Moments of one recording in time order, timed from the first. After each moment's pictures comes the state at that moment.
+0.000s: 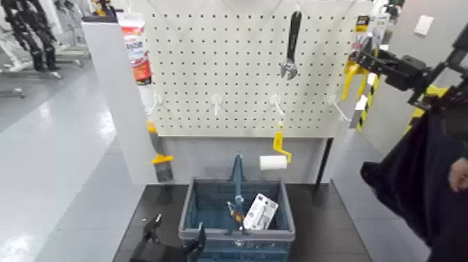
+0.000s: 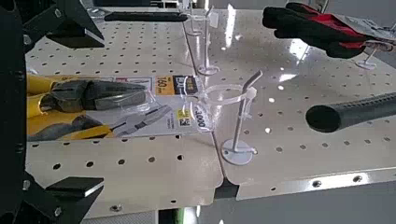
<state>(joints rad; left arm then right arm) 0.31 0.16 -0.27 -1.84 -0.05 -0.04 0.16 -0.92 -0.42 0.02 -0.88 -0.52 0.17 1.06</state>
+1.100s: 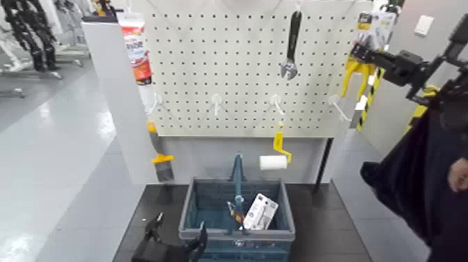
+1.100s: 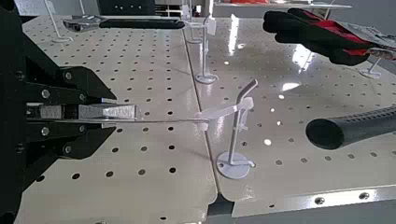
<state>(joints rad) 0.31 0.16 -0.28 -1.84 -0.06 -0.05 0.17 -0.96 -0.42 0.05 -0.85 -0.52 0.17 1.09</state>
